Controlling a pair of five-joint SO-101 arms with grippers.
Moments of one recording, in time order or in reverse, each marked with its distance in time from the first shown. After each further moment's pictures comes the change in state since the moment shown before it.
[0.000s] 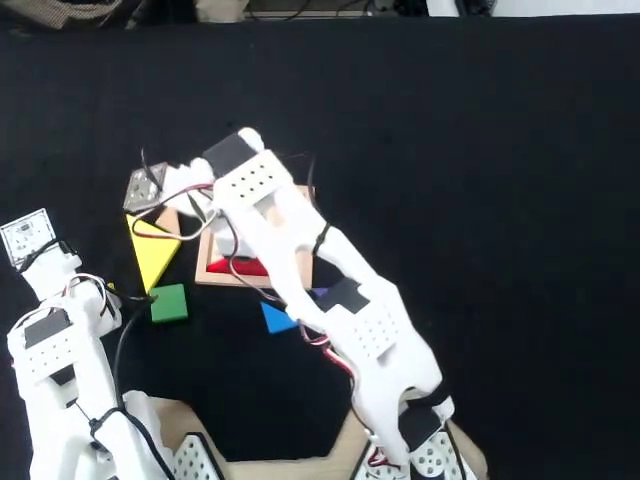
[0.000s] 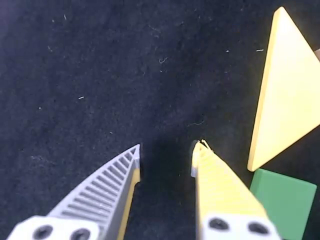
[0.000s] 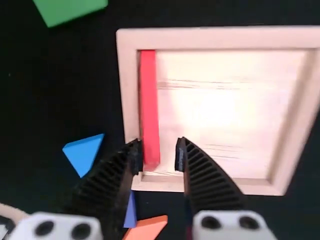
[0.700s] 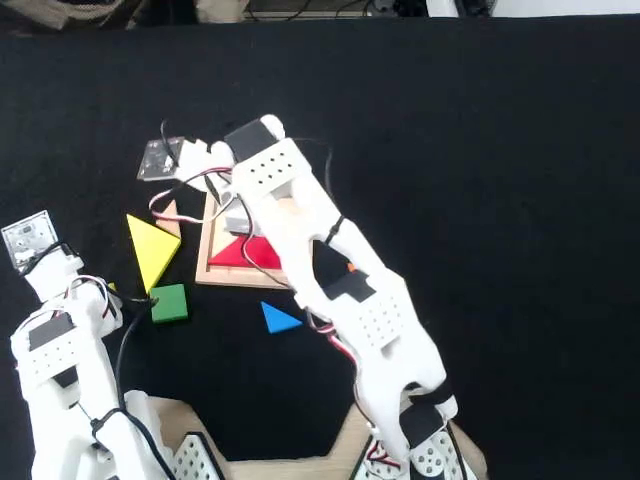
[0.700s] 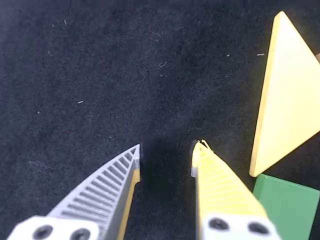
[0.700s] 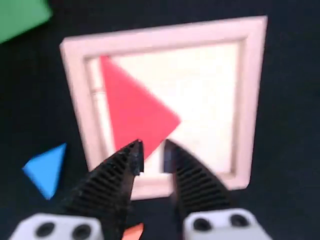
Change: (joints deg) left arm 0.0 0.0 2.0 -3.7 0.0; right arm 4.6 3.6 -1.6 -8.3 0.2
